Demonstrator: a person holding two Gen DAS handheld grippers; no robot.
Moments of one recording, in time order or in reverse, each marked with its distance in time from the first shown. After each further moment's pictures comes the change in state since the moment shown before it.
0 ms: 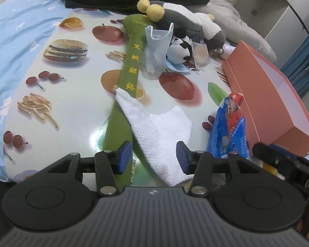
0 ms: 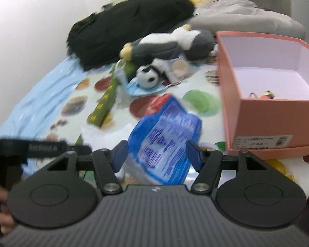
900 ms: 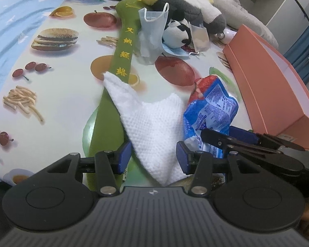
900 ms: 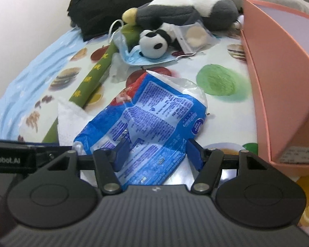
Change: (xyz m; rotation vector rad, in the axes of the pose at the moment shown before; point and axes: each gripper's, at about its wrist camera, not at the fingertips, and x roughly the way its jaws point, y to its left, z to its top) left arm 0.029 -0.010 -0.003 0.032 0.064 0.015; right arm 0.090 -0.001 -0.009 -0.120 0.164 0.071
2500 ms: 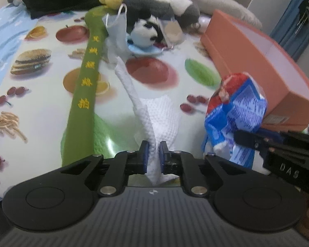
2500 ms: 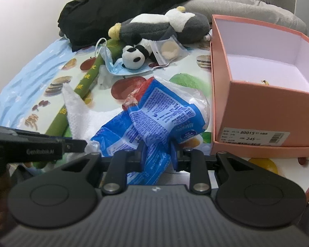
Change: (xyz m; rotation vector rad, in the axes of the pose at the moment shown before) left arm -0.004 -0.042 -0.001 0.158 -0.010 -0.015; right arm -0.074 -0.011 -0.012 0.034 -0.062 -0.101
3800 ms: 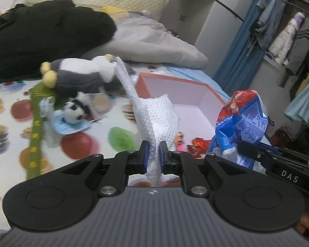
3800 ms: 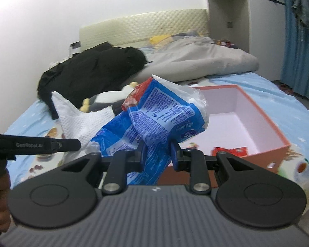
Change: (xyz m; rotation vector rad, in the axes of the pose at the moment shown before) left arm -0.092 -0.114 0.067 0.131 -0.216 -0.232; right arm -0.141 -0.065 0.043 0.134 -0.292 -0.182
